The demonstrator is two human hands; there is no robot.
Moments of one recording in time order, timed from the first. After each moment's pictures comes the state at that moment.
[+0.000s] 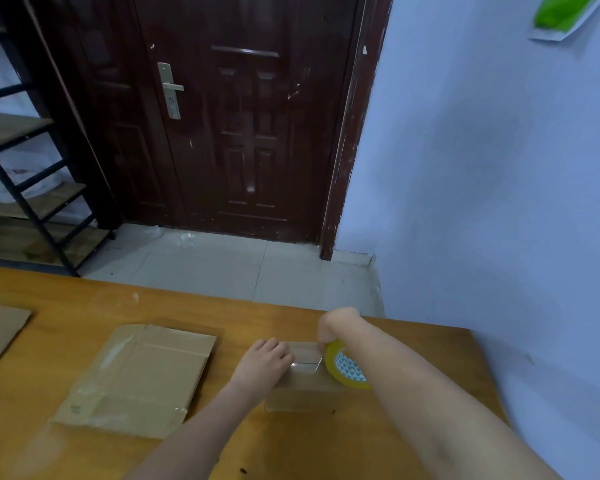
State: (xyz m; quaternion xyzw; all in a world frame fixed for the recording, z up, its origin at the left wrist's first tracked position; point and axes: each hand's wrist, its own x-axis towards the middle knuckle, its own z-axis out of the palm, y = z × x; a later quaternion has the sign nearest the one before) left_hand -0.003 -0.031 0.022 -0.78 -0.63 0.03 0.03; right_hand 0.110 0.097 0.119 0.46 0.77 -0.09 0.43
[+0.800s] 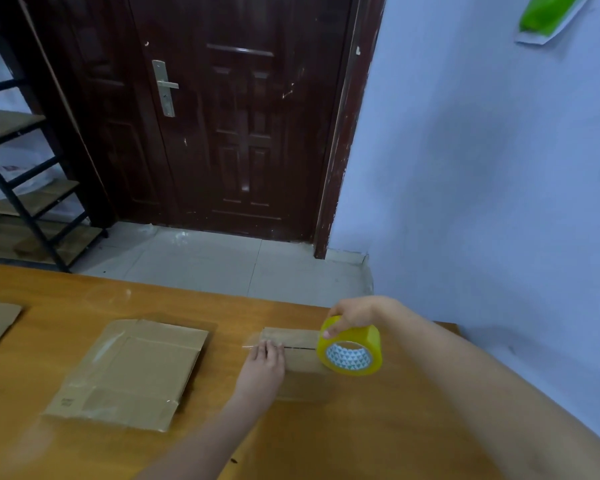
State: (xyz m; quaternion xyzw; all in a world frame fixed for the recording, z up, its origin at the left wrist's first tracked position) left_hand 0.039 -0.047 0.019 -0.70 -0.71 0.12 0.00; right_hand 0.179 0.112 0.149 0.43 0.81 -0.28 0.29
